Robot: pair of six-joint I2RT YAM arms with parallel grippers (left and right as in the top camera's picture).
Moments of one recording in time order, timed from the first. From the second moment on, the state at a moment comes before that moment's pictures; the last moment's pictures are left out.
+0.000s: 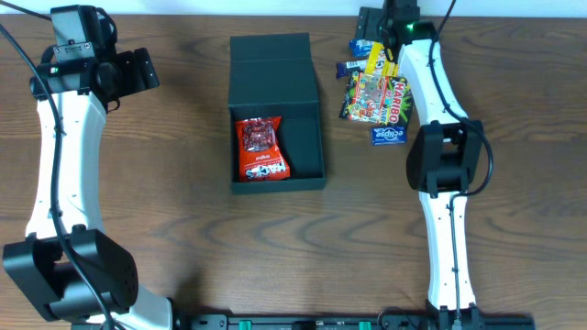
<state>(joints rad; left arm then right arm) 0.17 1.73 1.63 -0.84 -0.01 -0.14 0.12 2.74 2.58 -0.60 0.08 0.23</state>
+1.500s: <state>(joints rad) 0.17 1.73 1.63 -0.84 -0.02 -0.14 0.07 2.76 3.00 -1.38 0.06 0.01</state>
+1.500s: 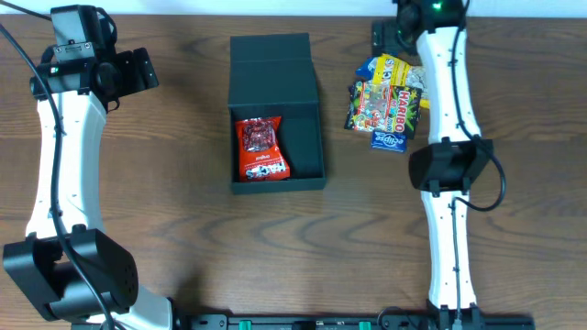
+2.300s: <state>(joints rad) 0.17 1.73 1.63 -0.84 -0.02 -0.14 -0.06 2.75 2.72 -1.26 -0.19 -0.23</state>
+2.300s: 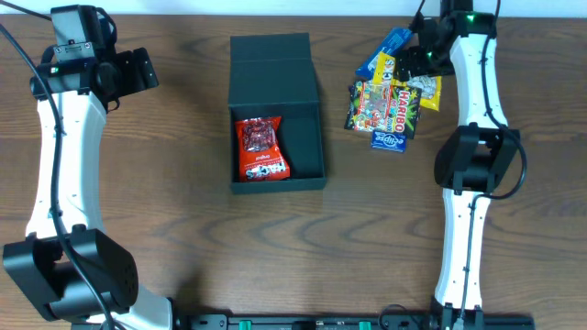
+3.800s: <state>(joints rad) 0.17 1.73 1.63 -0.84 -0.02 -0.14 0.01 2.36 2.77 -1.30 0.02 0.34</state>
